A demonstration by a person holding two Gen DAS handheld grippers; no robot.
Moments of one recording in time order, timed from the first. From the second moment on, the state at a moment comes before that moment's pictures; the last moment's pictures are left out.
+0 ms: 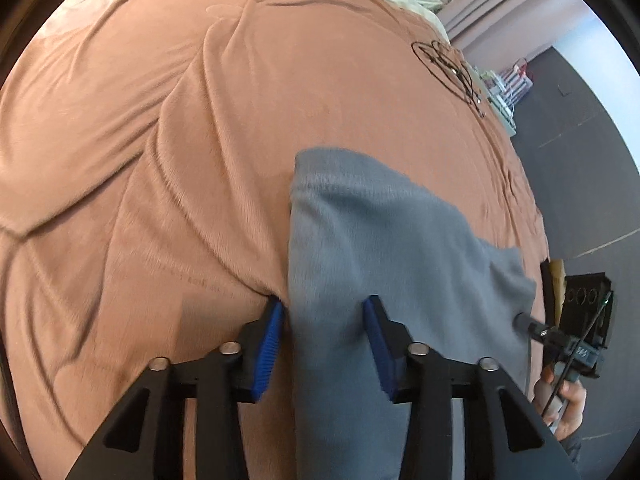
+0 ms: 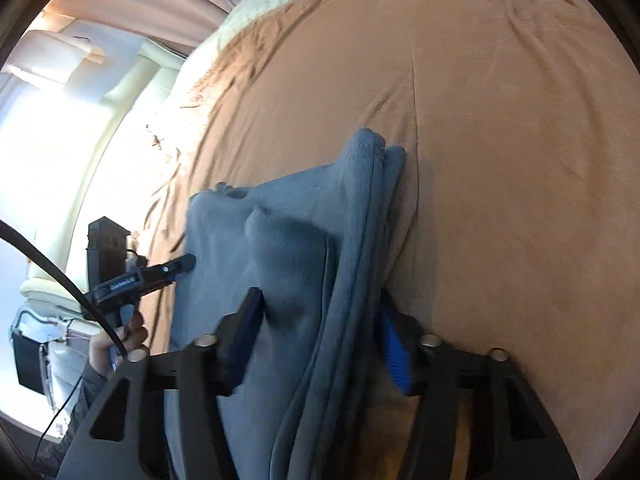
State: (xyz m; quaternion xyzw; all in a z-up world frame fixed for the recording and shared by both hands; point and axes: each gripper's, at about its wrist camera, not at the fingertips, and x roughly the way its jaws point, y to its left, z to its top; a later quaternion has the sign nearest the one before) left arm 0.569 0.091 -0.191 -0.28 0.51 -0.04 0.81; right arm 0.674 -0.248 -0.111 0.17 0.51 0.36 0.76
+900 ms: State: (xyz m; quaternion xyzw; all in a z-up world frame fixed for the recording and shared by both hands) left arm 0.520 0.051 -0.006 -0.24 0.37 -0.09 0.89; right arm 0.485 -0.297 0.051 0.11 0.32 0.32 0.88
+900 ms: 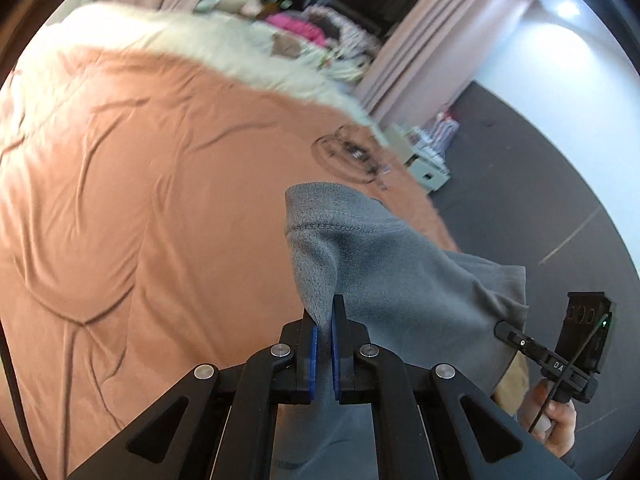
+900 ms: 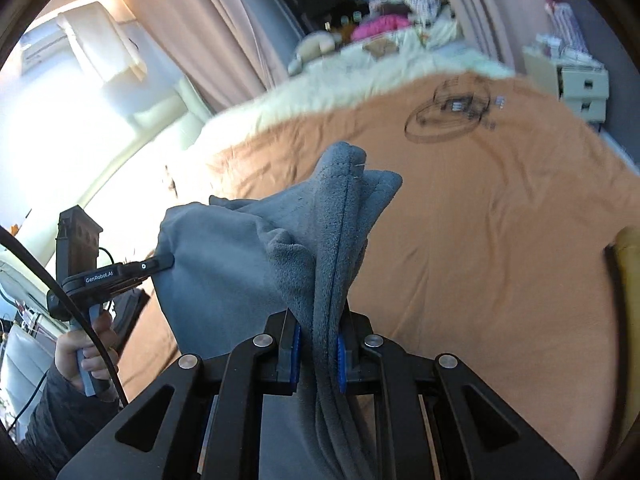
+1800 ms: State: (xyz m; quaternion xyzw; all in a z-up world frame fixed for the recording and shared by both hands) left arm 0.513 -0.228 0.130 -0.18 0.31 -0.35 0.86; right arm 0.230 -0.544 0.139 0.09 0.18 0.11 0.97
